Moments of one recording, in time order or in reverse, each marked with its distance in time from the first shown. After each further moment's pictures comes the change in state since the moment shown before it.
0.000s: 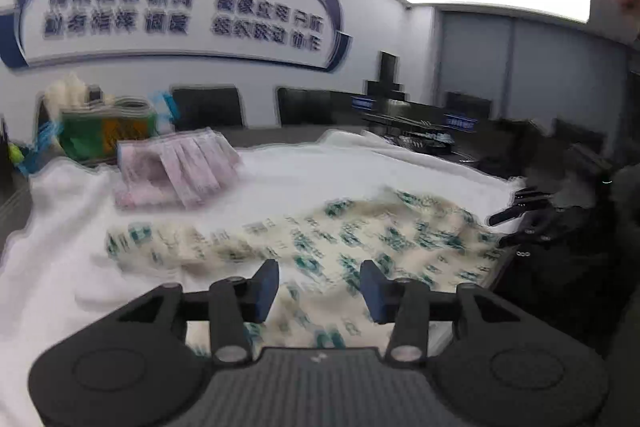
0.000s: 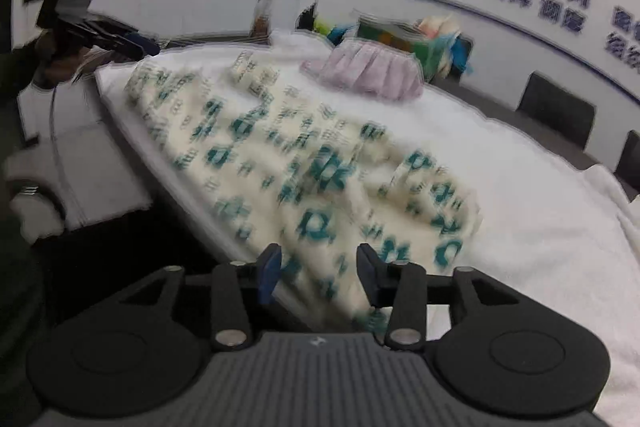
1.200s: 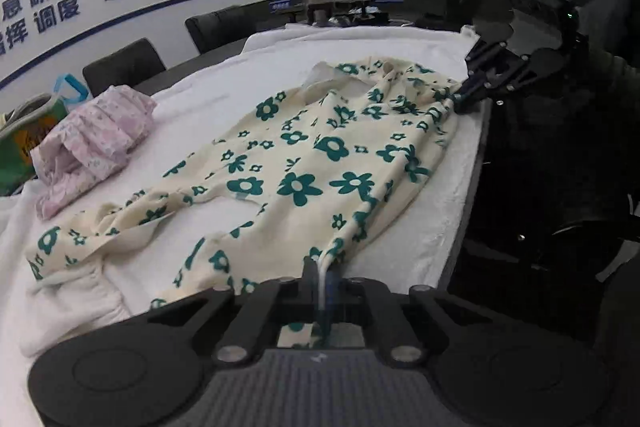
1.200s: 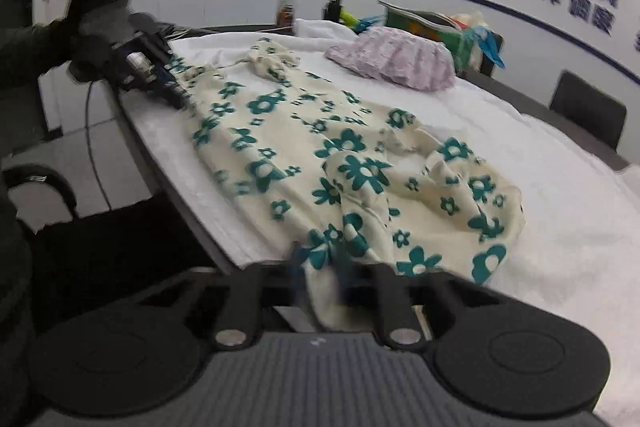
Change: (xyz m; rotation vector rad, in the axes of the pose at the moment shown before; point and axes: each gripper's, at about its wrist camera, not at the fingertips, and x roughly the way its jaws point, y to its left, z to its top) left arm 0.047 -0.023 -0.022 0.303 0.276 -0.221; right arm 0.025 -0.011 -0.004 -0.053 0.039 0.120
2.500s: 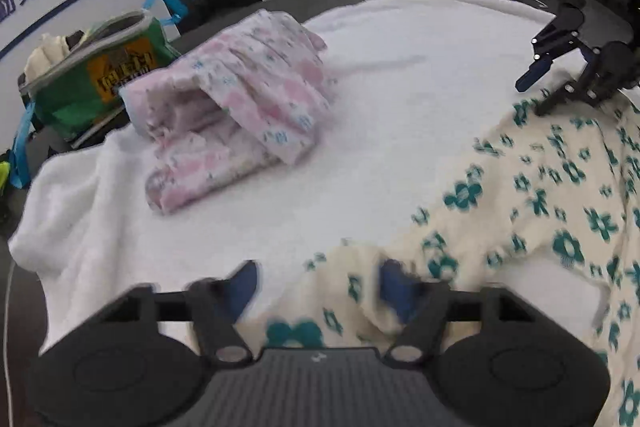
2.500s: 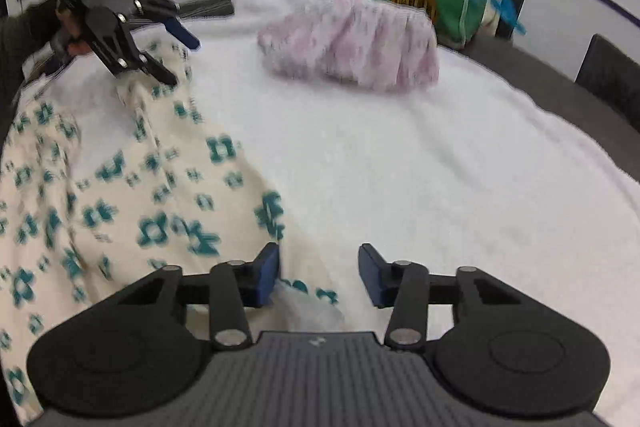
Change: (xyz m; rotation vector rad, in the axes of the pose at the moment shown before) left arm 0.086 0.211 0.045 -0.180 0.222 0.138; right arm 0.171 -0.143 0.104 0.039 0.188 0.098
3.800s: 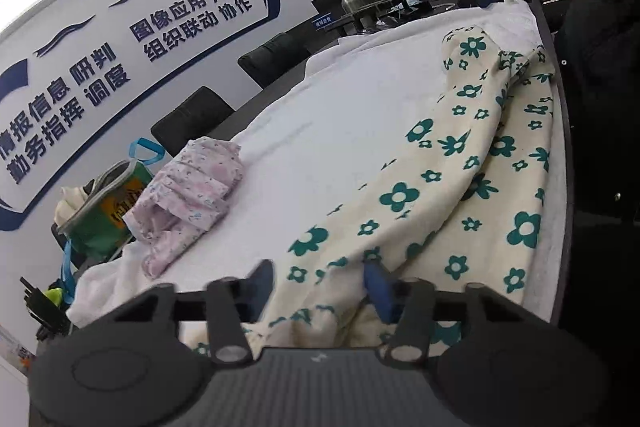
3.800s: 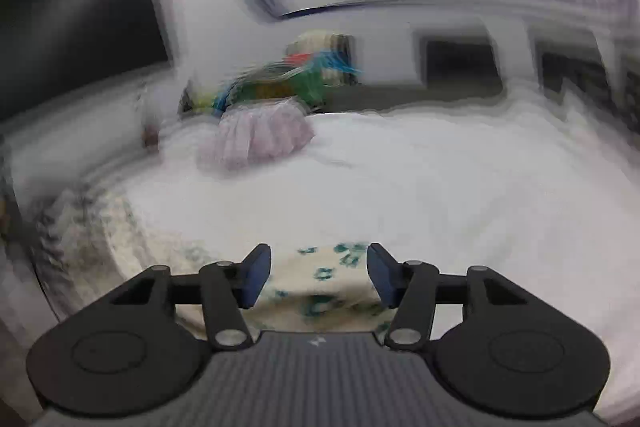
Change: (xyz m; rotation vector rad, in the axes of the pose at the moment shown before) left arm -0.080 -0.174 -0.090 0.332 -0.284 0.209; right arm -0.211 0.098 -0.115 0.730 -0.386 -0.186
